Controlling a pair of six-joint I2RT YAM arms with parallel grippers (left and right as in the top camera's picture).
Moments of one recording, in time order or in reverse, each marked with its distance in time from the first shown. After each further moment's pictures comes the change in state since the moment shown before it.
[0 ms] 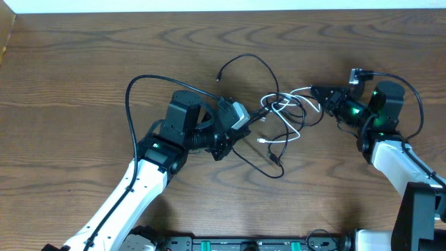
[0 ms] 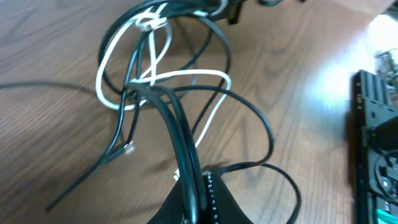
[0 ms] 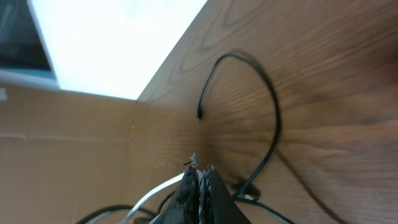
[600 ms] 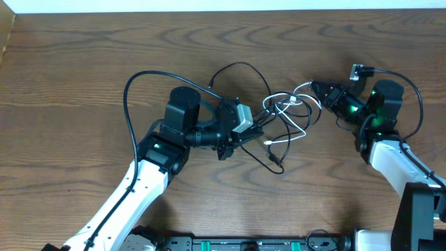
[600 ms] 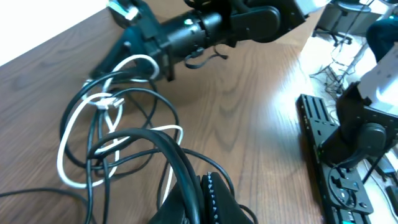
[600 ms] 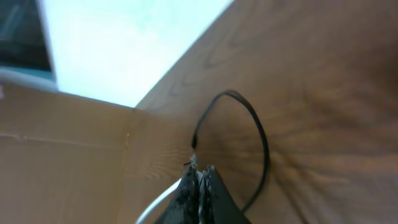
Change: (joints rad) left arm -0.014 0.000 0.000 0.178 0.227 0.001; right arm 0.025 0.000 0.000 0.089 0.047 -0.022
